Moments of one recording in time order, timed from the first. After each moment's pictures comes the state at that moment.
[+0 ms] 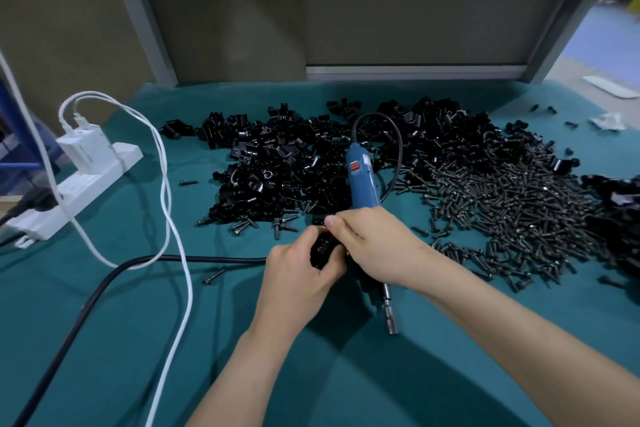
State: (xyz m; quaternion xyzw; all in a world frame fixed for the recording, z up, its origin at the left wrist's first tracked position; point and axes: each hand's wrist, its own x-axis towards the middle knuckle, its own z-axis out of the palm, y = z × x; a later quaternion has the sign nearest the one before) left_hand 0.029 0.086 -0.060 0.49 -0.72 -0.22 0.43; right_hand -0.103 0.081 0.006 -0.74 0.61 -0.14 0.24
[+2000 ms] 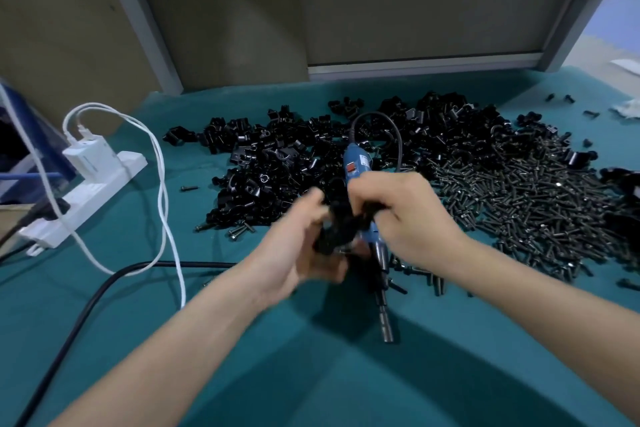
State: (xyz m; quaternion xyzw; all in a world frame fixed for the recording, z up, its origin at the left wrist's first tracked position) left_hand 0.019 0.071 0.003 0.43 -0.47 -0.71 0.29; right_hand -0.144 0.079 0.022 -0.81 0.43 -0.37 0.14
